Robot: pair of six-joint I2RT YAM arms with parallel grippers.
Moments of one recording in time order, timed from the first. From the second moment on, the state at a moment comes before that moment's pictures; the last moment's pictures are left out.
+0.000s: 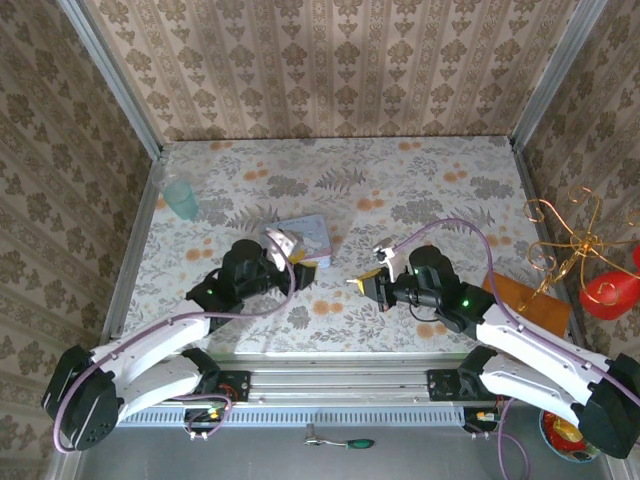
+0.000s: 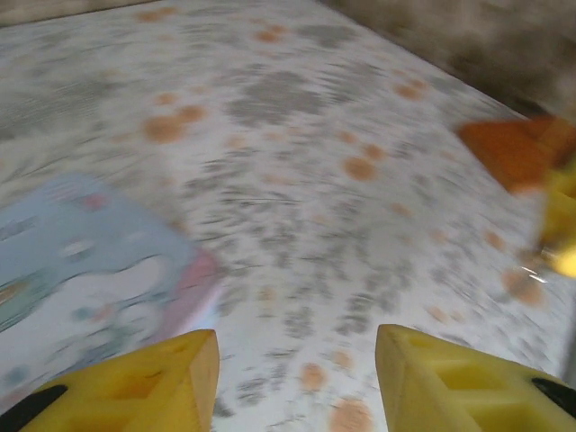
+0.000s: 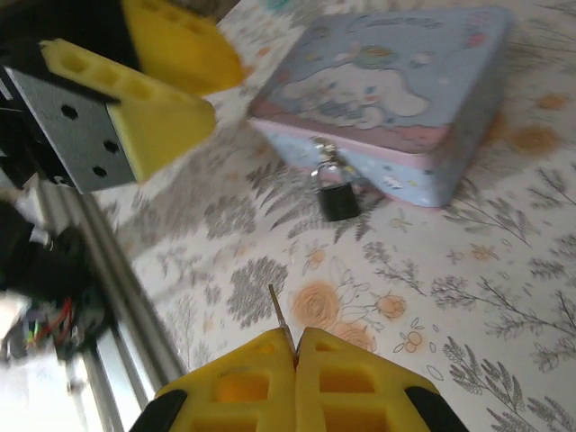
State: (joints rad) left arm -0.74 0.98 0.51 0.06 0.20 -0.19; right arm 0.69 0.89 0.51 -0.11 -0.27 0.36
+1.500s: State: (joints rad) left arm -0.78 1.53 0.46 0.48 -0.06 -0.63; right arm 0.83 1.00 0.37 0.22 0.01 0.84
